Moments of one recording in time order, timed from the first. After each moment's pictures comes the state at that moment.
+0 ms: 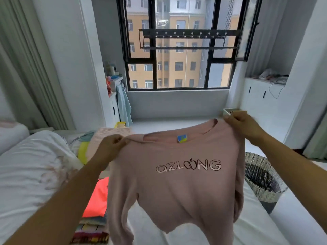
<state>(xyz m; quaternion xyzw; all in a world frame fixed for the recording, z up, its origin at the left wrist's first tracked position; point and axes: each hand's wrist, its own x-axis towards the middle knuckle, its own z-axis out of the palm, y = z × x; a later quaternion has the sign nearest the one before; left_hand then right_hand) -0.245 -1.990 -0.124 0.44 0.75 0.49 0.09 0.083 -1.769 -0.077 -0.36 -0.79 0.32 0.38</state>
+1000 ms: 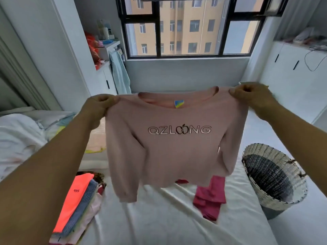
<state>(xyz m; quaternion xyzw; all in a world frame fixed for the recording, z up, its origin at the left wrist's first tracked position) -0.293 -1.717 -0.108 0.33 0.68 0.61 0.22 0.057 -1.489 -0.083 -0.38 -0.75 0.39 0.37</state>
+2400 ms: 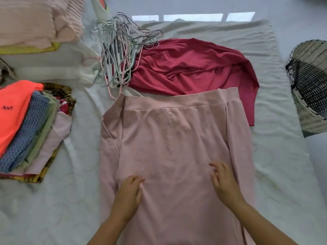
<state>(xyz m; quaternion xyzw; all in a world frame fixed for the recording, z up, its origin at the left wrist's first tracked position) -0.117 -1.869 -0.650 0.48 0.82 0.17 0.25 0.121 -1.672 -0.645 -0.51 -0.79 0.34 0.04</state>
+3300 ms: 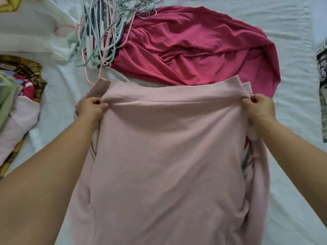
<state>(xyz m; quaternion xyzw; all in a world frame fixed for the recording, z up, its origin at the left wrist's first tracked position) -0.281 -1.678 -0.663 0.05 0.89 0.37 0.26 0.054 -1.430 -0.652 -0.63 -0.64 0.40 0.18</state>
